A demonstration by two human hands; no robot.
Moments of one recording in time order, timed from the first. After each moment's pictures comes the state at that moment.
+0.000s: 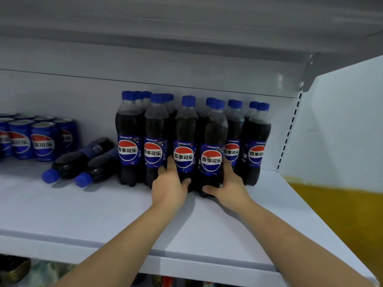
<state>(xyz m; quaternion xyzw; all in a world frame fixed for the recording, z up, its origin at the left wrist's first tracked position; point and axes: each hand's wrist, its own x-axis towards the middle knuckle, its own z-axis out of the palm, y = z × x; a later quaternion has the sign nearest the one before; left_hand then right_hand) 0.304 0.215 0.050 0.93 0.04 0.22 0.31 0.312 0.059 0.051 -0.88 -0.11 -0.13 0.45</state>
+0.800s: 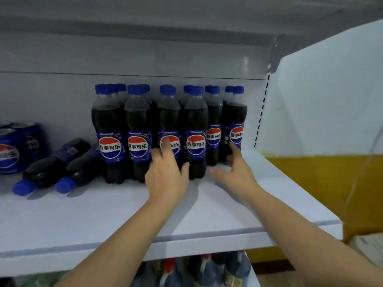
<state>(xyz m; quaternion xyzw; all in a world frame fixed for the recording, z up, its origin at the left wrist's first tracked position) 0.274 0.209 0.069 0.92 -0.02 0.27 0.28 0.280 0.046 0.052 -0.81 0.00 -0.20 0.54</state>
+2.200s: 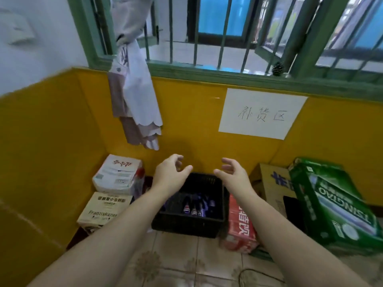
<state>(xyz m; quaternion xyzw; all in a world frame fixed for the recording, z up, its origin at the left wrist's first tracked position) -0.019 -0.624 -0.097 0.67 -0.60 -0.30 0.32 -0.199 -0.633 -0.113 -0.53 0.63 -0.39 0.41</state>
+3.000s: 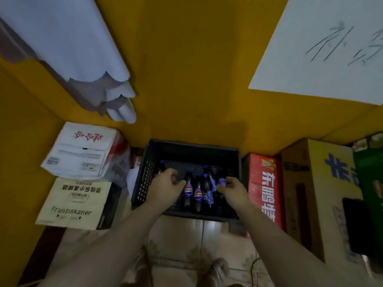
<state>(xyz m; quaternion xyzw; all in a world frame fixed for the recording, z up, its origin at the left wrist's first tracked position) -0.012 -0.882 -0.377 0.72 -0.52 -0.44 0.11 -0.213 -0.889 -0.426 -0.37 0.75 -0.16 0.53</state>
